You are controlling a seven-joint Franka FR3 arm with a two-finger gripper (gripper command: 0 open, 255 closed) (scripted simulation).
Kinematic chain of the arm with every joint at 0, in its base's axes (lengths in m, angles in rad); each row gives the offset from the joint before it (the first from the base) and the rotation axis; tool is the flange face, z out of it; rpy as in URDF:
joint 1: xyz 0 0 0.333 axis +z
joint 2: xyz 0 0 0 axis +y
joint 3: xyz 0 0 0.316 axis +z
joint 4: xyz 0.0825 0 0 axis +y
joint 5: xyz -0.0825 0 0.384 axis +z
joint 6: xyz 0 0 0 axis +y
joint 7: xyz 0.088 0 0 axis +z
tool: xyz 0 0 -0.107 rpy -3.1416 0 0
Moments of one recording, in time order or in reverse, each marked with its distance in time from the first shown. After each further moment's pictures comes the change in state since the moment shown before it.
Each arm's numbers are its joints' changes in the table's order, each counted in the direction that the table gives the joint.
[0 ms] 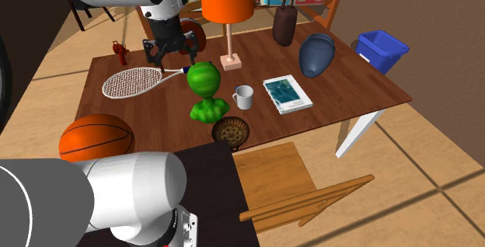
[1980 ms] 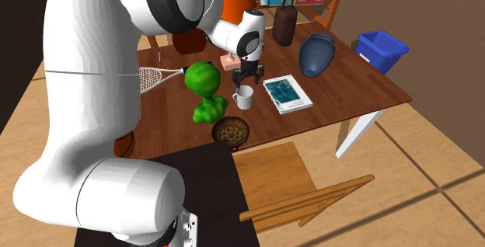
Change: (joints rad) arm -0.287 1.163 -0.109 -0.720 0.482 -0.349 0.629
